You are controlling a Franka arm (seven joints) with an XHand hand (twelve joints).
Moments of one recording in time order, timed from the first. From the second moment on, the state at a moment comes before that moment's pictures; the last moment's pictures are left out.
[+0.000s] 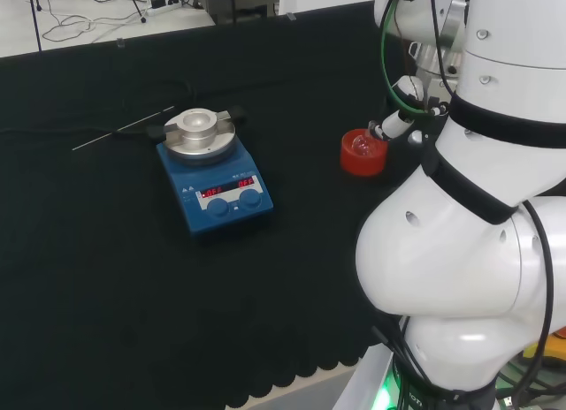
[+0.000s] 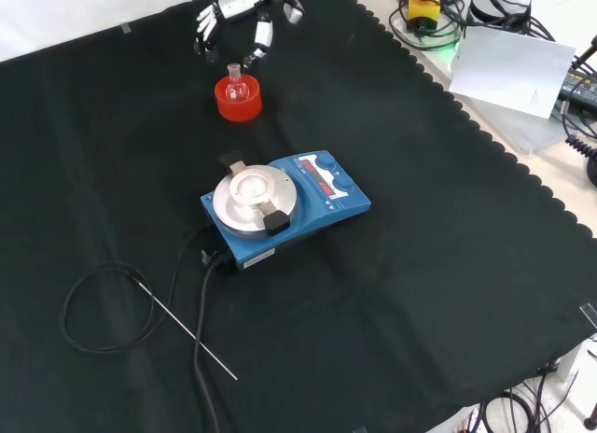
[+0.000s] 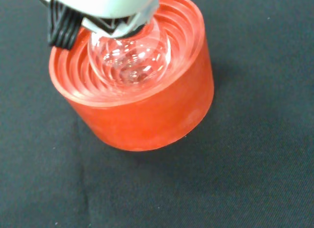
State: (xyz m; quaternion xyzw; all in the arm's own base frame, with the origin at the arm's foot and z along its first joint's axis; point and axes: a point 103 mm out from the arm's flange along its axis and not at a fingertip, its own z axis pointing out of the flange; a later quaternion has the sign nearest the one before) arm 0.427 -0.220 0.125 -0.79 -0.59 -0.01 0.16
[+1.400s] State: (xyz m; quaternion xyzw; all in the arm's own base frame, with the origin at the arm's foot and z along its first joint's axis) arm 0.436 -0.198 0.110 -0.77 -0.61 -0.01 0.18
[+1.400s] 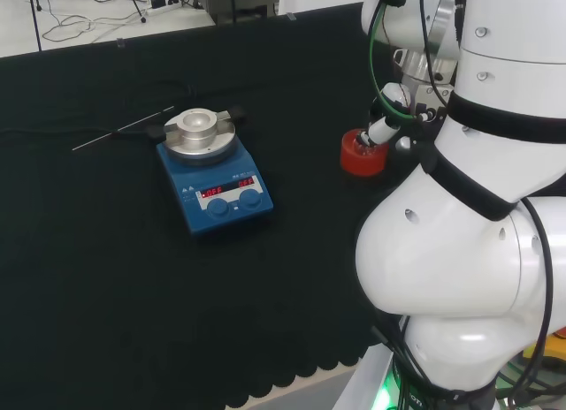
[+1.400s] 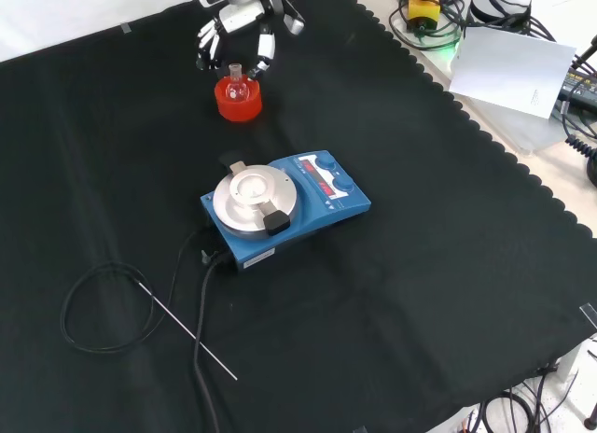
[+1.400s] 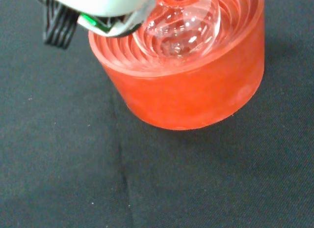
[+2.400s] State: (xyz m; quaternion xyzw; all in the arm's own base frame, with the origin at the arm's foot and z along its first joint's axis) arm 0.437 -0.207 0.109 -0.78 -0.61 0.00 0.17
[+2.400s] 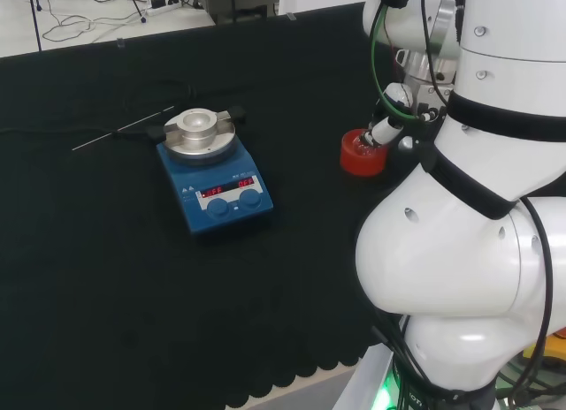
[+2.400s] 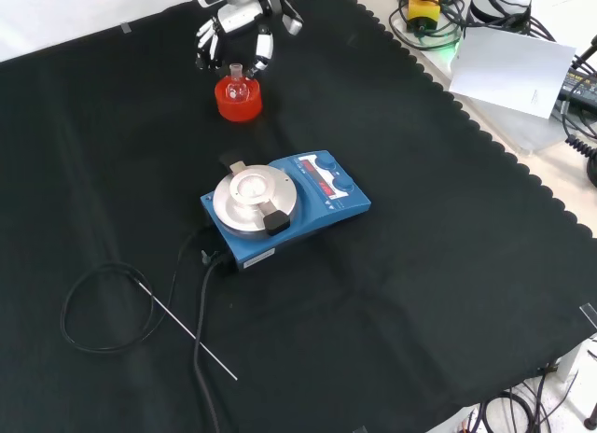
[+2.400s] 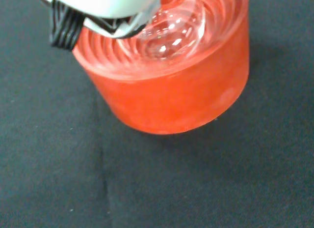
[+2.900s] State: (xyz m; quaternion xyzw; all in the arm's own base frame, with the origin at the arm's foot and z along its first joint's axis) arm 0.438 -0.207 0.110 -0.78 -0.61 0.00 0.16
